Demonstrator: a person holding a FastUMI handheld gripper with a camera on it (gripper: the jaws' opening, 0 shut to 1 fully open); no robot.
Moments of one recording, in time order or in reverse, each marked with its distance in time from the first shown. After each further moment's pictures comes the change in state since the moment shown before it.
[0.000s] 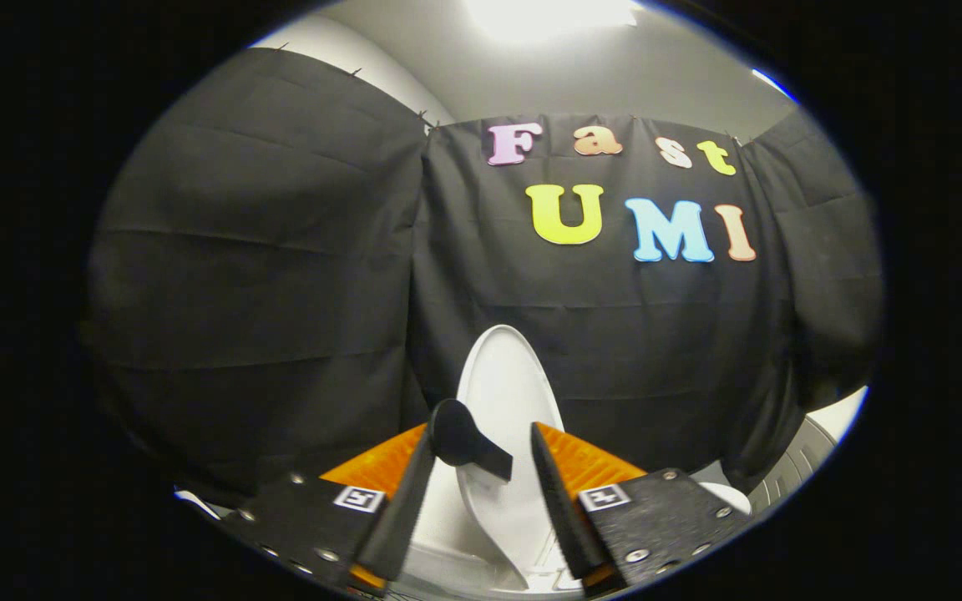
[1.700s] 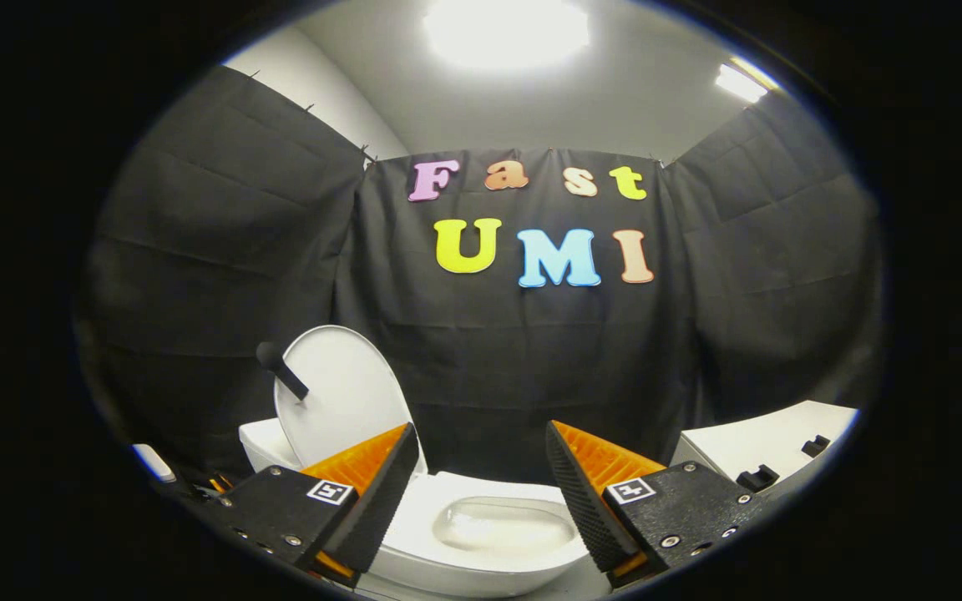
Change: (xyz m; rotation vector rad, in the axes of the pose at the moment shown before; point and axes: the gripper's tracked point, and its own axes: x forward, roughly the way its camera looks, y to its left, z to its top) arm -0.182 -0.260 -0.014 -0.048 -0.100 -0.173
